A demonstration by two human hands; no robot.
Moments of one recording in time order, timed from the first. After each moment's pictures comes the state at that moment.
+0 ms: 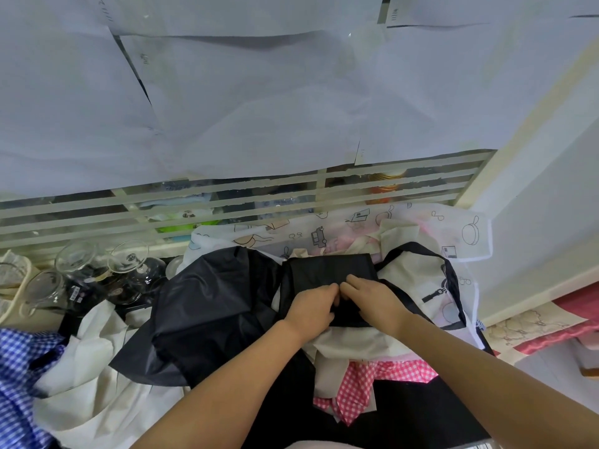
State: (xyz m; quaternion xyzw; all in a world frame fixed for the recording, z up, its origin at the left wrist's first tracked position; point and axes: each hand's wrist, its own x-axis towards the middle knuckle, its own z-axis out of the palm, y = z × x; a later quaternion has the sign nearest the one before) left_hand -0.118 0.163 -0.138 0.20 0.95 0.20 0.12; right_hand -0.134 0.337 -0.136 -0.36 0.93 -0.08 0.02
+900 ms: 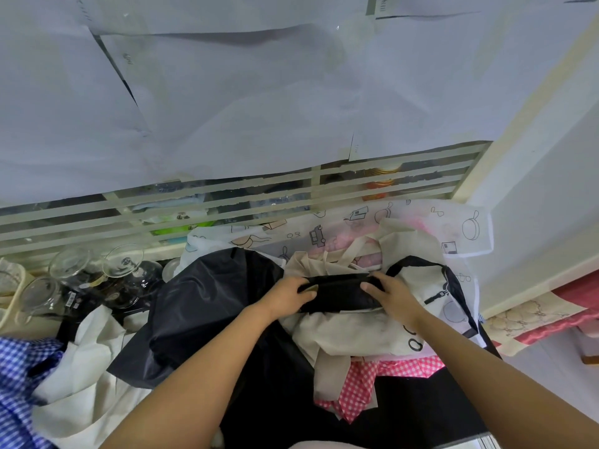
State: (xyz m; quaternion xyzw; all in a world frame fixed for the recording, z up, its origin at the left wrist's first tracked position) left_hand -0.143 0.120 -0.142 0.06 0.89 0.38 0.26; right_hand -0.133 0.369 -0.152 -0.02 0.88 -0.44 0.15
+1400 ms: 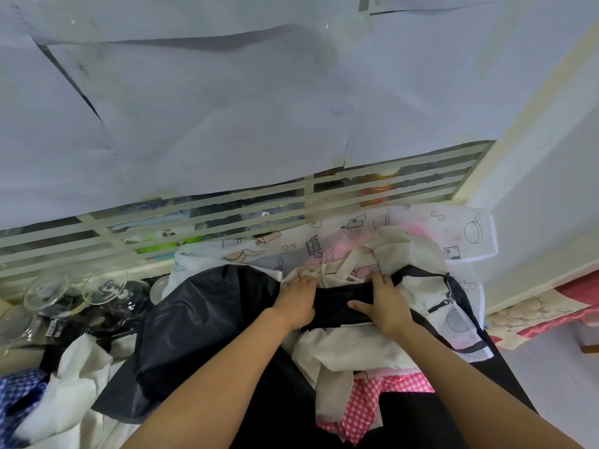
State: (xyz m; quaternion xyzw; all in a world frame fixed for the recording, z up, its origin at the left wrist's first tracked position) left_hand -0.172 0.146 -0.159 0.18 0.96 0.11 0.21; right_hand -0.151 0.345 -0.165 0.08 0.96 -0.22 0.14
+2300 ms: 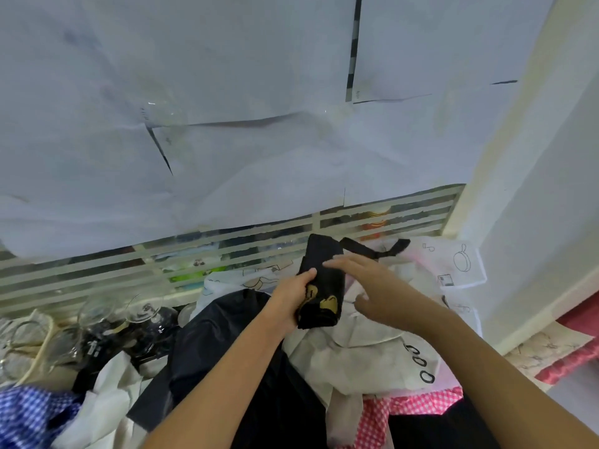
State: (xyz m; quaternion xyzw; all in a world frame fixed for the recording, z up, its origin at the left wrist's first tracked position) left_hand -0.137 0.136 -0.011 -0.23 0.60 0.73 0.25; right_hand -0.119 0.311 0.016 -0.24 0.94 -0.25 0.07
